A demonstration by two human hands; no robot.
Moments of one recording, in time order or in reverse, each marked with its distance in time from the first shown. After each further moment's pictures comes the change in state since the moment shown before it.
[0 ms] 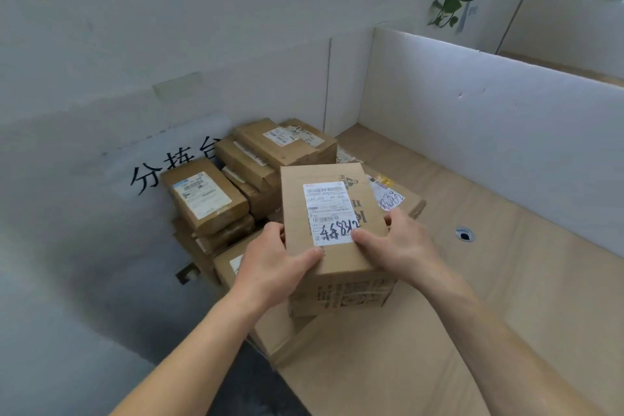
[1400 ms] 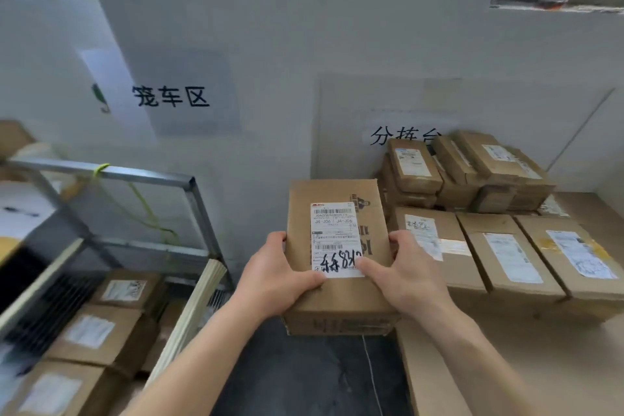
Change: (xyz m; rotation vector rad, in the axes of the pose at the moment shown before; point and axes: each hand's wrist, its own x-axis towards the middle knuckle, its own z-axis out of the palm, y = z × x) left_hand -0.315 -0.085 -0.081 -0.062 0.596 -0.465; right_hand -0.219 -0.068 0.091 -0.003 -0.494 -0.635
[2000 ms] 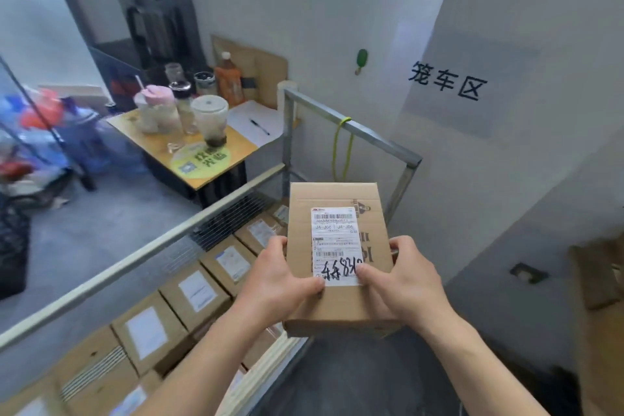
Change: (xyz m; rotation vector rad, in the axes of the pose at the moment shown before) left_hand -0.171 -0.232 -0.199 -0.206 0.417 -0.359; right_hand -0.120 -0.197 0.246 -0.167 -0.440 -0.350
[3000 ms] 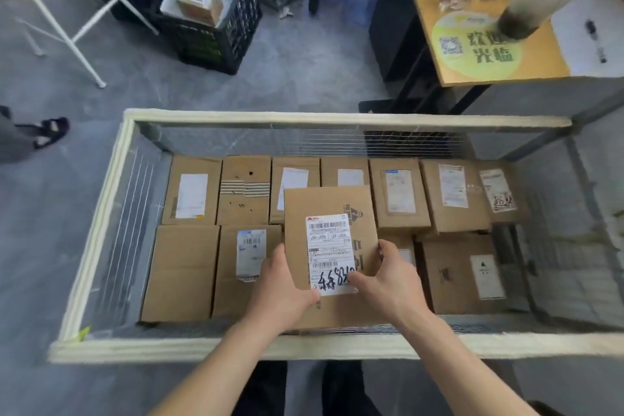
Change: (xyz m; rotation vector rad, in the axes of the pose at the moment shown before) left_hand -0.026 -0.326 -0.013 -0.243 0.433 -0.795; right_hand 0.050 -0.057 0.376 -0.349 -0.769 -0.342
